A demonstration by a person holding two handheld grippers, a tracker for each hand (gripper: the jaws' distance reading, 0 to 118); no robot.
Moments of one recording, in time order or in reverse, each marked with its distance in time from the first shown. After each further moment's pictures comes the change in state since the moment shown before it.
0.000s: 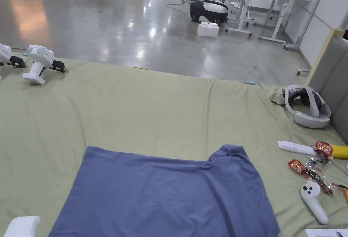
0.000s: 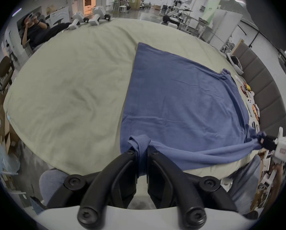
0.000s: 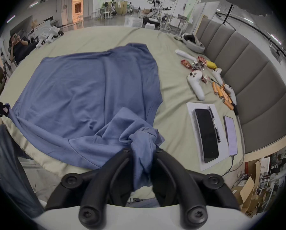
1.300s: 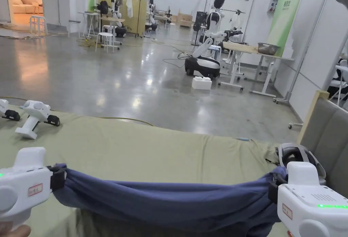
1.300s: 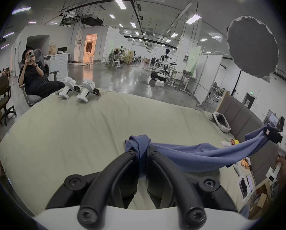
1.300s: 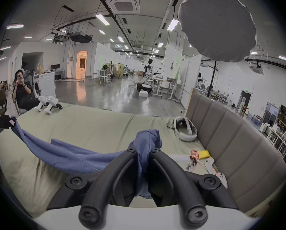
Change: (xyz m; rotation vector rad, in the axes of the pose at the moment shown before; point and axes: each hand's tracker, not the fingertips) left arm 0.025 0.203 0.052 0.570 -0.097 -0.048; right arm 0.023 0.236 0.074 0.658 -0.041 -0.063
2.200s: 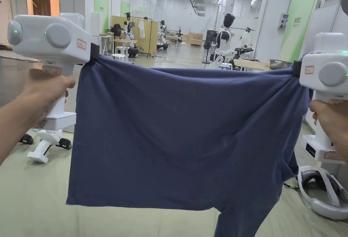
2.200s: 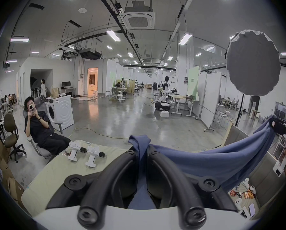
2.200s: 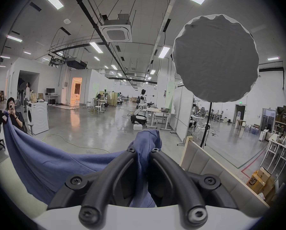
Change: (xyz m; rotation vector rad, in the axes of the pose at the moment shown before) left arm 0.074 0.330 0.002 0.273 0.090 -0.135; right arm 0.020 0.305 -0.067 0.282 -0.059 -0.046
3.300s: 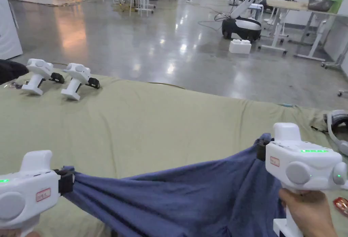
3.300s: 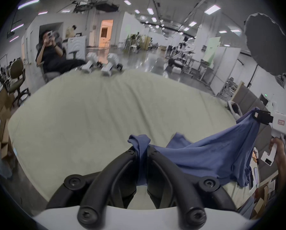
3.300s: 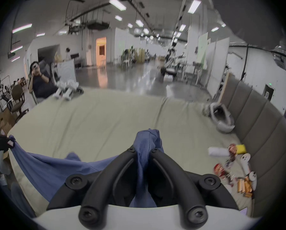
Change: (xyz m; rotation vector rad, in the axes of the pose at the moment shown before) left arm -0.064 -0.364 0.139 -0.395 0.029 0.172; right arm -0.079 -0.298 0.065 -0.375 0.273 0.021
